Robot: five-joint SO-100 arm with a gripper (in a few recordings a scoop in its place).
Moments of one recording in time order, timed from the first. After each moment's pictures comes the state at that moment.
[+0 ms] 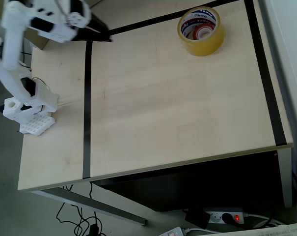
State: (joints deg) arm -3.9 83.4 37.2 101.5 -4.3
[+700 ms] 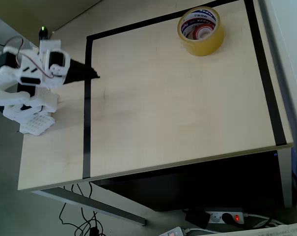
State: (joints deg) arm -1.6 174.8 162.3 47.1 -3.7
